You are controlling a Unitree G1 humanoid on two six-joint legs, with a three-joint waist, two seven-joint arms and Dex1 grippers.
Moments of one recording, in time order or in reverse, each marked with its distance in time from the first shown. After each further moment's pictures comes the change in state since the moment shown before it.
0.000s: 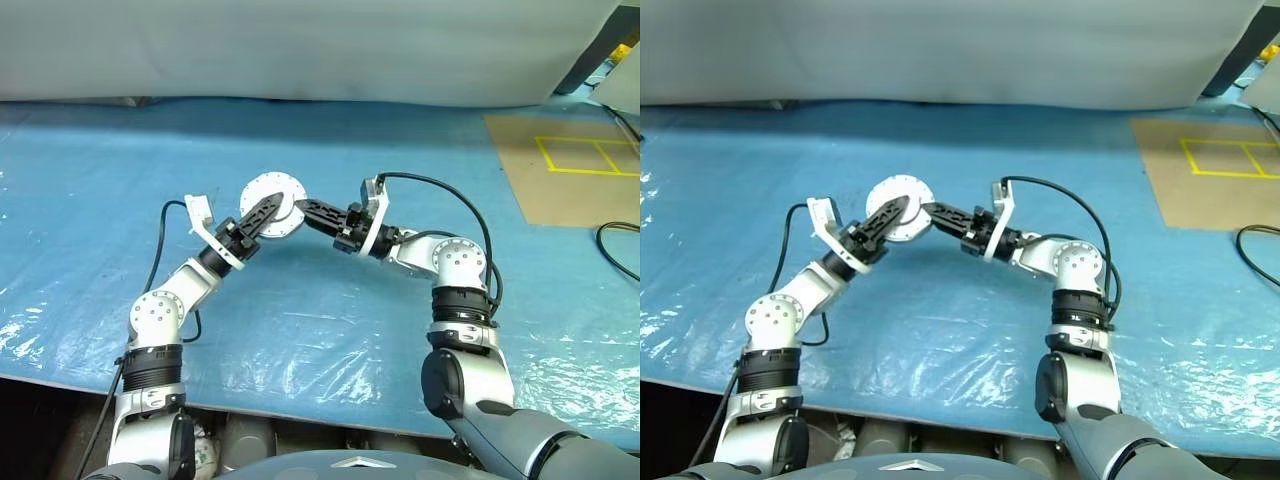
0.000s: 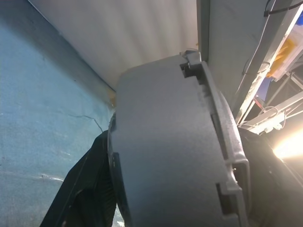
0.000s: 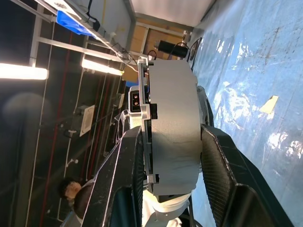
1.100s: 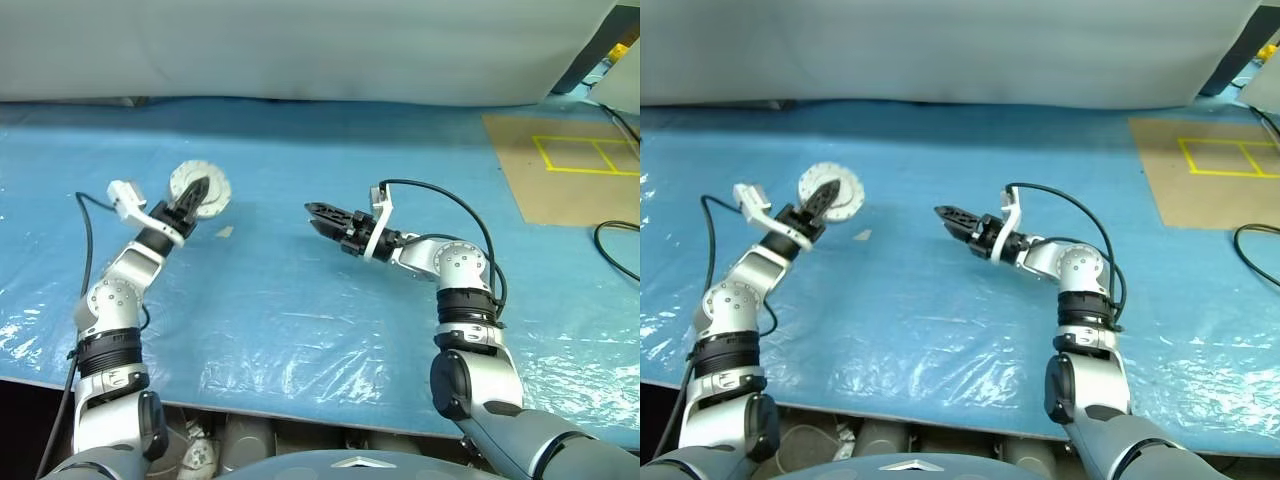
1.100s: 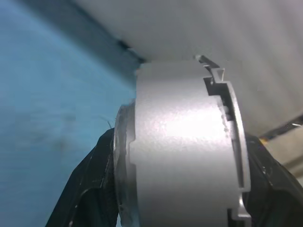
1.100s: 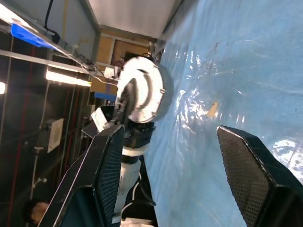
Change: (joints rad) left arm -0.055 0.195 0.165 0.251 0.311 -0.276 0.152; right arm 0.032 -0.079 0.034 0.038 -0.052 -0.083 -0.024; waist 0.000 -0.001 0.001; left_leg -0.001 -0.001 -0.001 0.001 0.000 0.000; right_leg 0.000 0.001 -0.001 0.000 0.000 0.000
